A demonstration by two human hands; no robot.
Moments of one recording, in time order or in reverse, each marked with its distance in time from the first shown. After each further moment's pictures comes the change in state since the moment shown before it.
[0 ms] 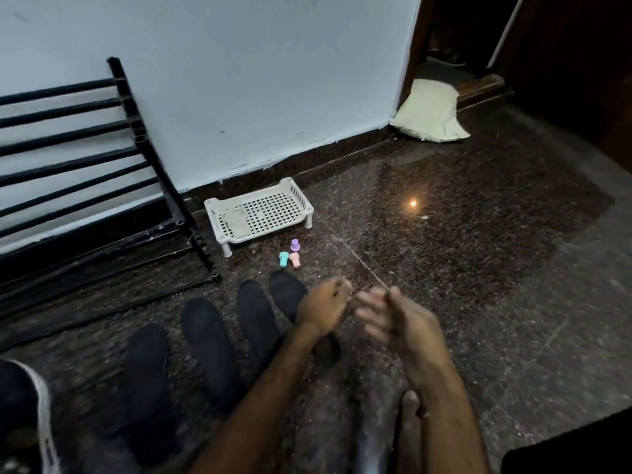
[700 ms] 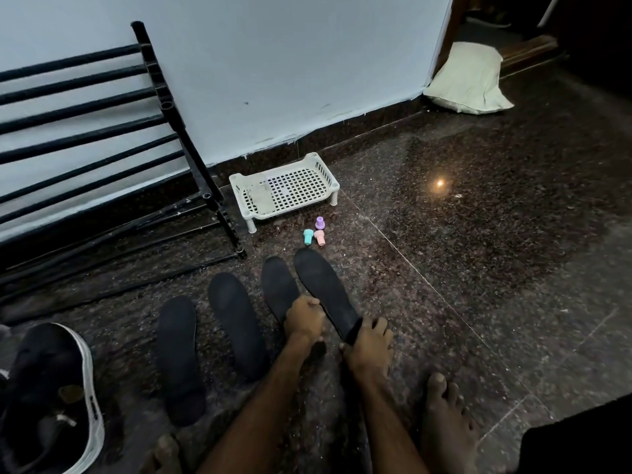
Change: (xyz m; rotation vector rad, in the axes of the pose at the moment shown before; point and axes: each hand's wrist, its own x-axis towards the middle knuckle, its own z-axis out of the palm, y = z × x) left_hand -0.024 -0.095 0.004 -0.284 0.239 -0.518; right_hand 0.053 0.175 0.035 -1.407 0.193 -0.005
